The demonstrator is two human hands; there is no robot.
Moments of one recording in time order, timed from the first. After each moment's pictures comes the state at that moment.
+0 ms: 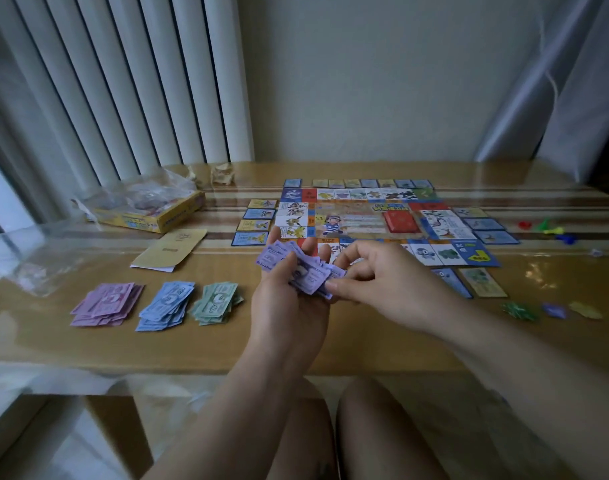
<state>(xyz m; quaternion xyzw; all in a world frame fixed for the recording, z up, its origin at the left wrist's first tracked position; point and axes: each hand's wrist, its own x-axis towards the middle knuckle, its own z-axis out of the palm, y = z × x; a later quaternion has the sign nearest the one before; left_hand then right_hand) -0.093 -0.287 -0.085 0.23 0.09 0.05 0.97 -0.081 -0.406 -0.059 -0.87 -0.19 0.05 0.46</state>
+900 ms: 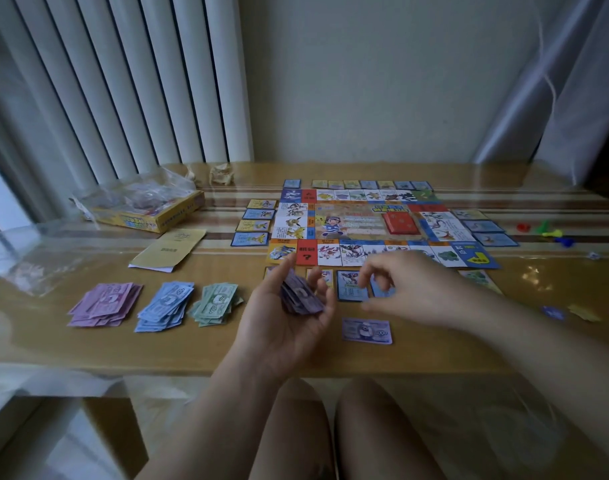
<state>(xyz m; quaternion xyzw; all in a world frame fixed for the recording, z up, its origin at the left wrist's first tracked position) -0.094 -0.268 -0.096 0.22 0.15 -0.11 0.96 -0.061 -0.434 -0.062 -0.96 -0.22 0.03 0.17</state>
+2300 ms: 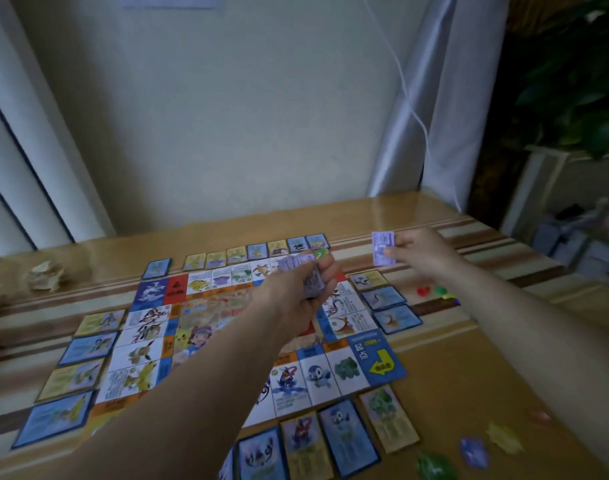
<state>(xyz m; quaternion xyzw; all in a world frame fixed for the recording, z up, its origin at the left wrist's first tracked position) 0.132 -0.441 -0.034 0.47 0.11 -0.24 0.84 0.157 -0.655 -0.048 -0.88 0.11 -0.10 0.44</state>
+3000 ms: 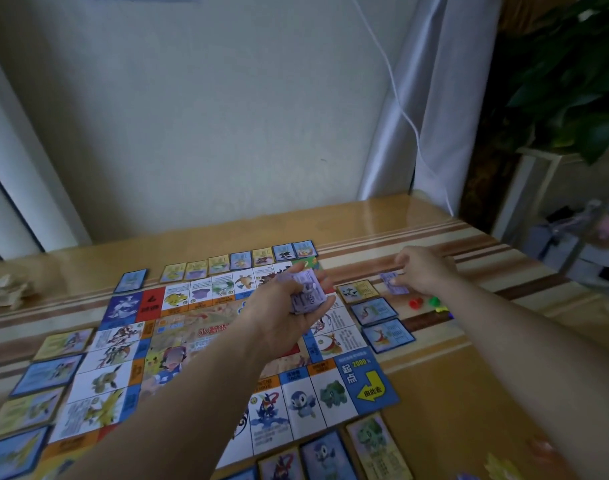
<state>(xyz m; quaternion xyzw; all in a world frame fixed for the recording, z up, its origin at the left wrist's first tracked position) 0.155 -0.452 -0.048 0.43 0.10 -0.27 0.86 0.198 -0.703 -0.090 -0.97 0.20 -0.06 0.15</state>
